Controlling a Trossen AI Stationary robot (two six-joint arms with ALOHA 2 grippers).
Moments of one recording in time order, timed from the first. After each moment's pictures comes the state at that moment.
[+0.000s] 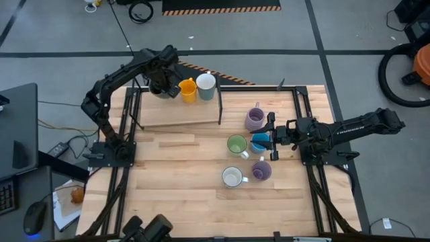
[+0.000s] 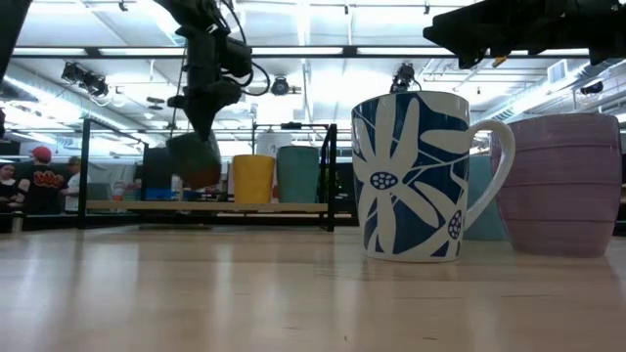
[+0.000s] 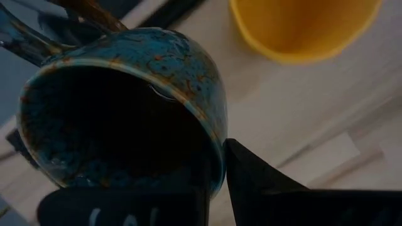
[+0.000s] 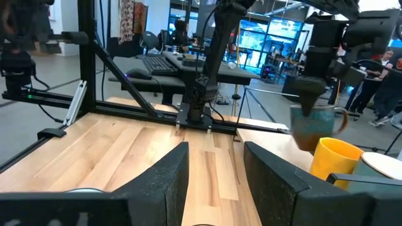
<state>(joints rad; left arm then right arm) 0.84 1.72 1.62 -1.30 -0.08 -0.08 0.06 0.80 0.34 0.48 0.05 -0.18</state>
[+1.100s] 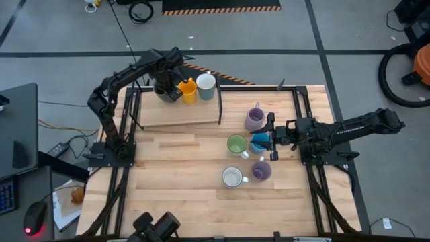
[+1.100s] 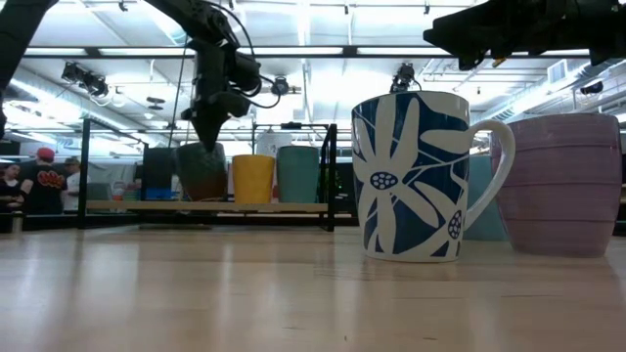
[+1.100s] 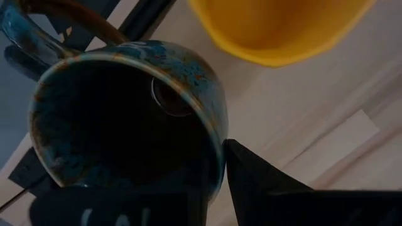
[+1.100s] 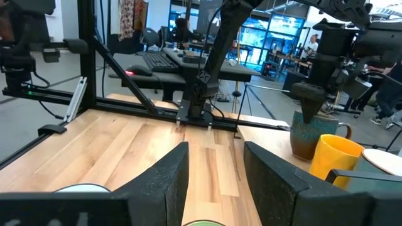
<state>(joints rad) 0.82 1.80 1.64 -1.30 -0.06 0.09 0.06 0.80 0.34 0.46 0.05 -0.18</state>
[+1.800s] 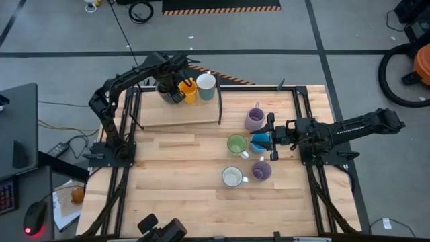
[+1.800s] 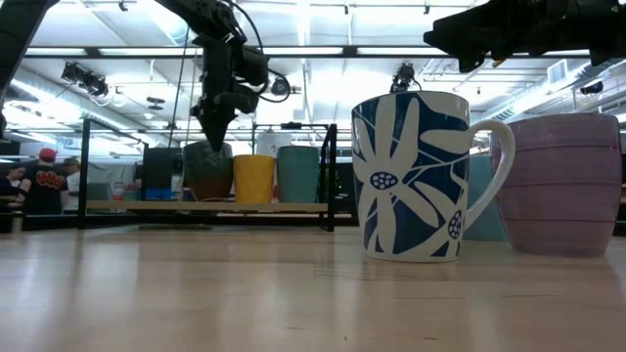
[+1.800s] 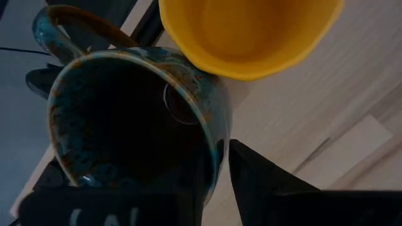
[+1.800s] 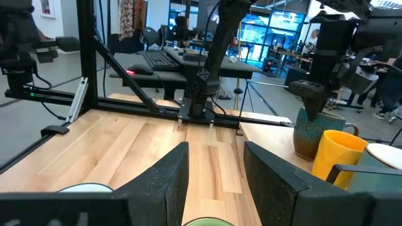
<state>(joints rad) 0.75 1.80 1.64 -1.27 -0.14 0.09 0.06 0.80 0.34 0.45 0.05 -0.16</state>
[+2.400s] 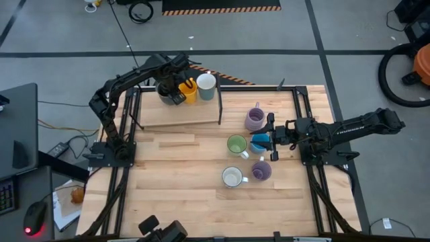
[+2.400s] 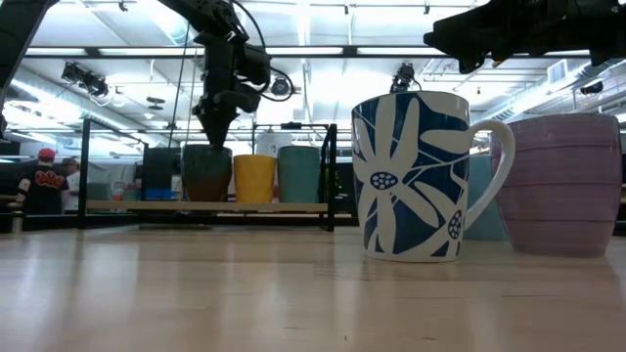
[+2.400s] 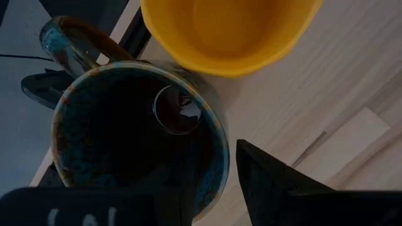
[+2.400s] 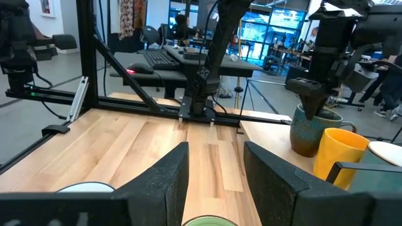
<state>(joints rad) 0.73 1.80 1.64 -1.28 -0.13 0.11 0.06 0.80 0.34 0.45 0.05 -0.15</state>
